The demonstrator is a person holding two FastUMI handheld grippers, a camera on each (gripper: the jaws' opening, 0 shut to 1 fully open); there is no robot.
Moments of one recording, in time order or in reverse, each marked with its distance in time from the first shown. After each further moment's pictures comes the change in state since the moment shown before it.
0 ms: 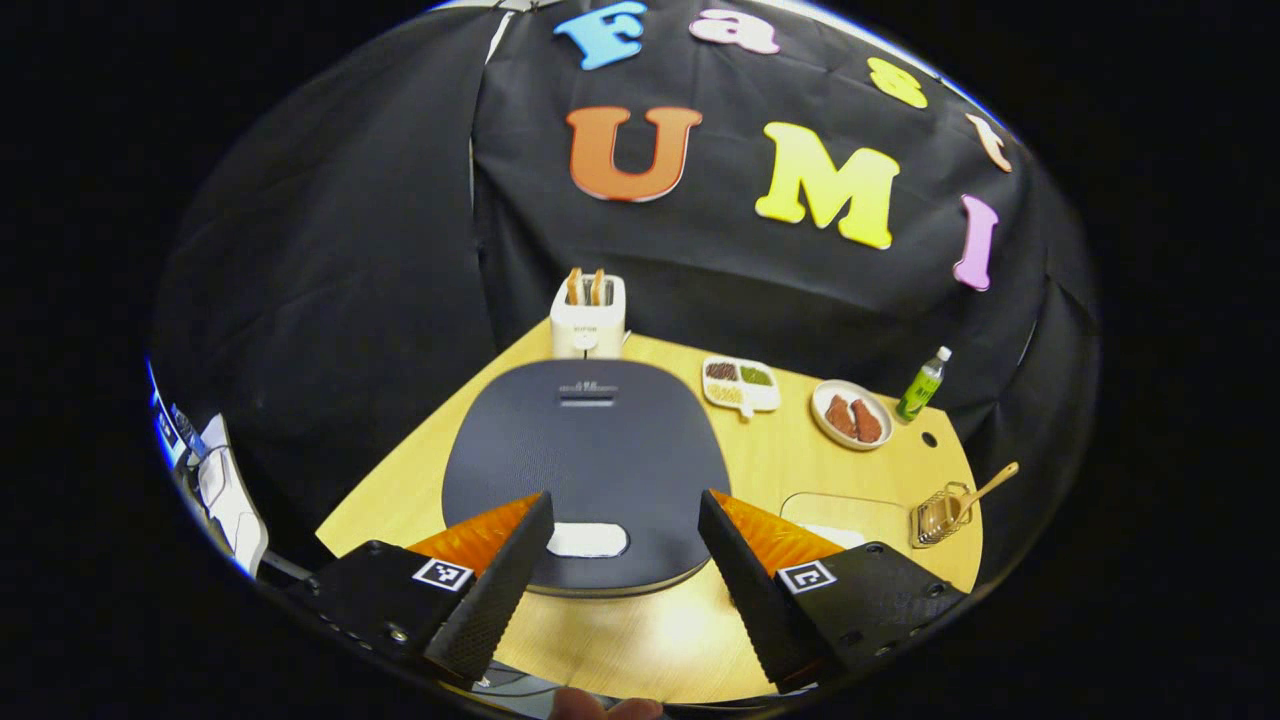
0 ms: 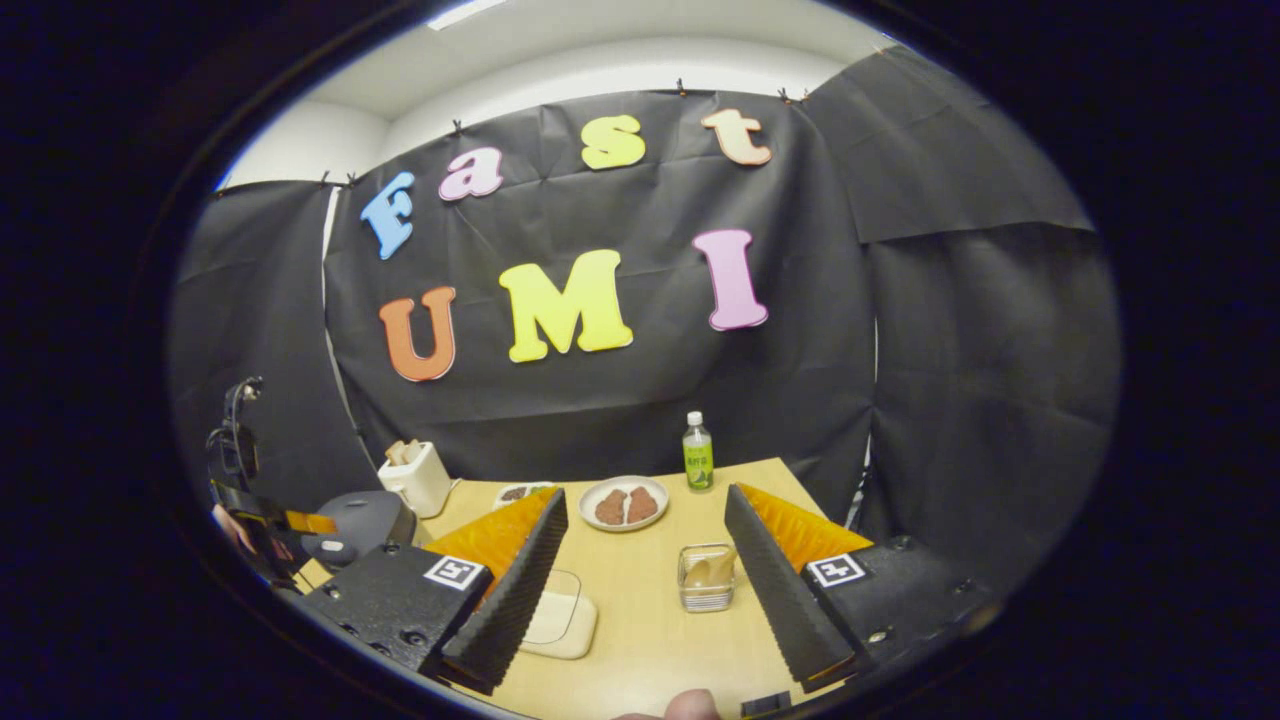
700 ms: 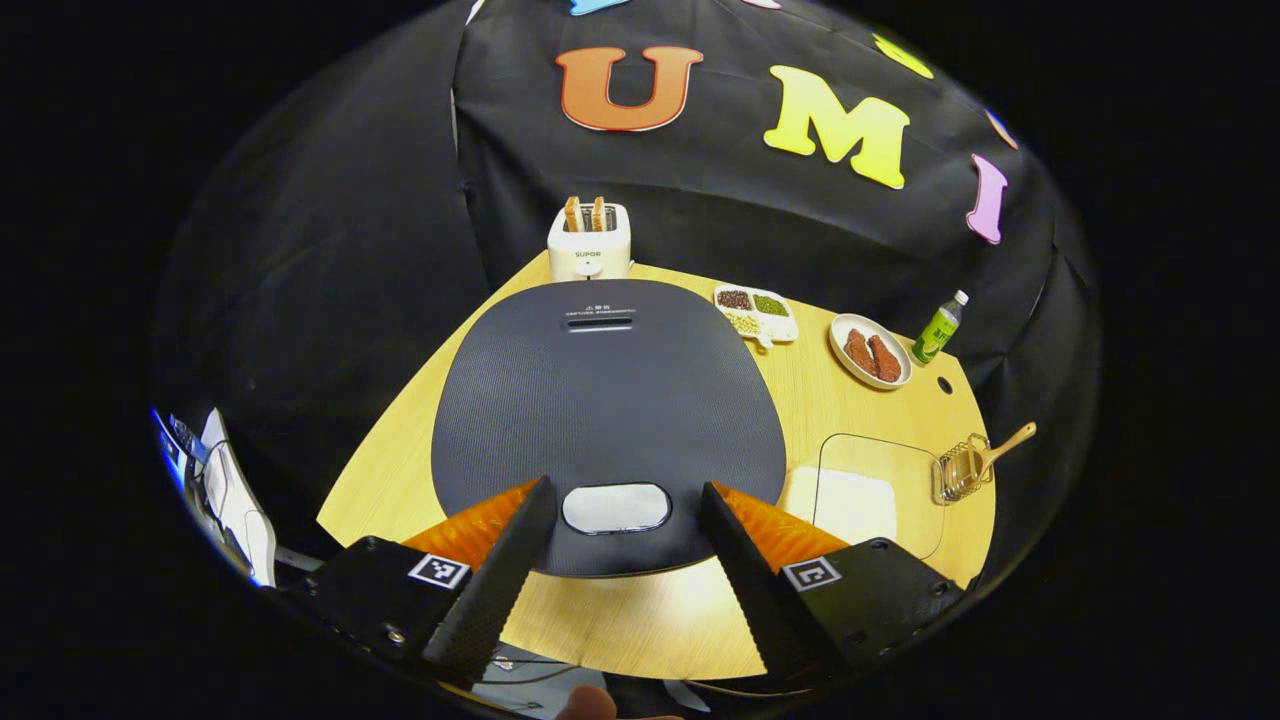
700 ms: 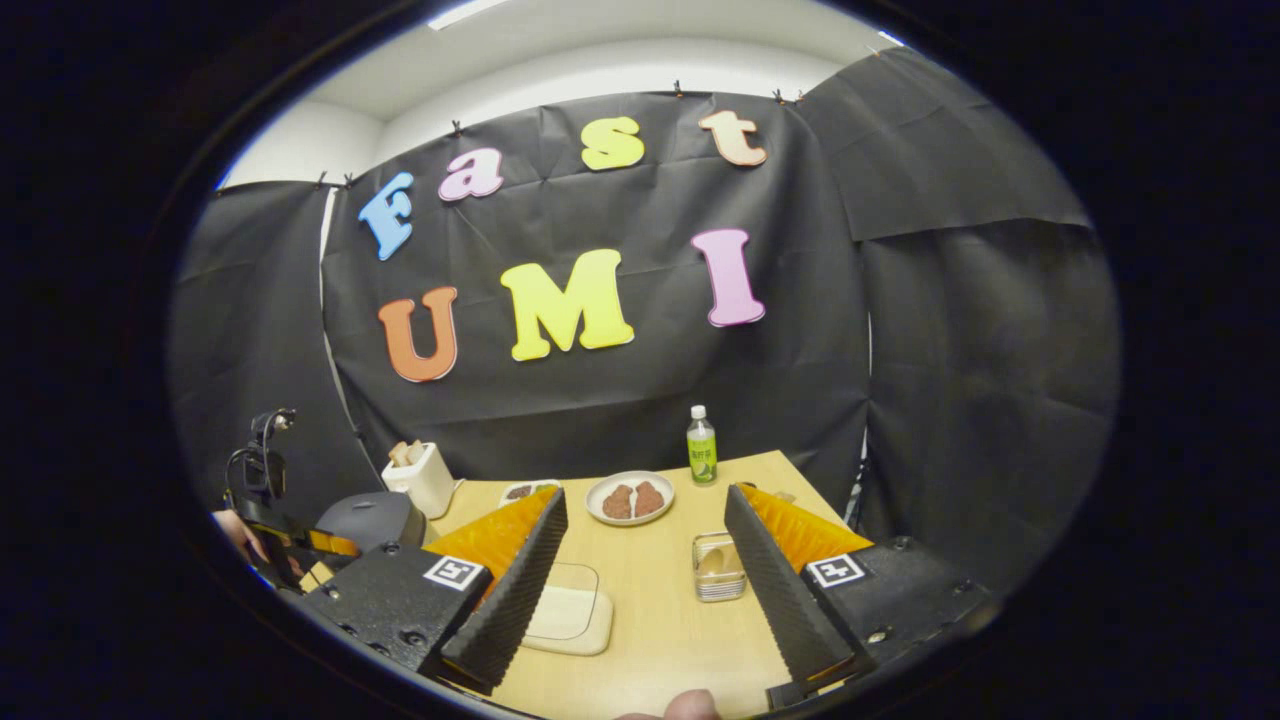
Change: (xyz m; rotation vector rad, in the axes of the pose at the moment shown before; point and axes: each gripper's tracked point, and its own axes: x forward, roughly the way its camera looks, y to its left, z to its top) left arm 0.039 0.026 -0.065 0.010 0.274 0.019; right arm 0.004 0.024 -0.021 0.031 0.027 0.002
